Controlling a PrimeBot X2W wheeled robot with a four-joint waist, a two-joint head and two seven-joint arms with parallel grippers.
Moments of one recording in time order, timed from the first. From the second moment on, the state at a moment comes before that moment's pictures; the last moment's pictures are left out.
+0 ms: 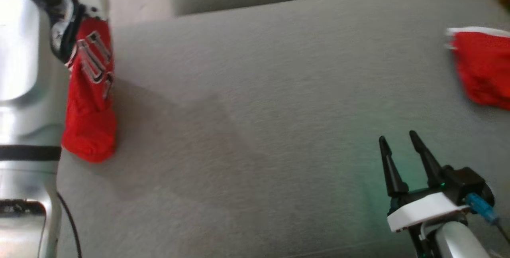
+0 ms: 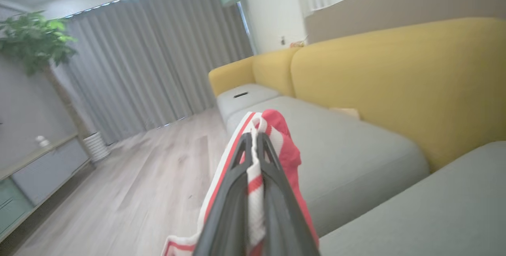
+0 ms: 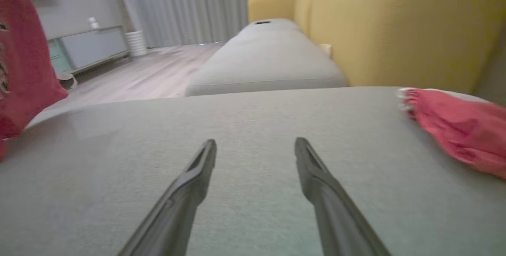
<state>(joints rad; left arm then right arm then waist) -1.00 0.25 -0.26 0.63 -0.10 -0.13 0.00 -0.05 -0.17 0.16 0.29 0.22 0.12 -0.25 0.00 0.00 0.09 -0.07</state>
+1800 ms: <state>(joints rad) 0.10 0.11 -0.24 0.13 -0.22 0.10 -0.25 0.07 -0.11 0.15 0.33 0.24 0.12 -0.25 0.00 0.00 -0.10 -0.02</state>
